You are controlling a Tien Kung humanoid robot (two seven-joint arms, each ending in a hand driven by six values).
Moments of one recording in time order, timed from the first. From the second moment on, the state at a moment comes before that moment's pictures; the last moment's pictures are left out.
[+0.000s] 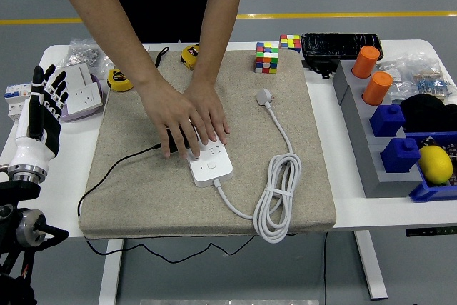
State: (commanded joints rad) left arm -0.03 0.01 -1.64 -1.41 1.20 0.02 -0.09; right arm 0.08 -0.08 1.58 0.18 -1.56 -0.03 -0.12
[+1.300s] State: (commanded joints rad) left arm -0.24 0.05 -1.25 -1.25 2.06 -0.06 0.10; right arm 0.08 -0.08 1.56 0.18 -1.55 -0.04 -0.13
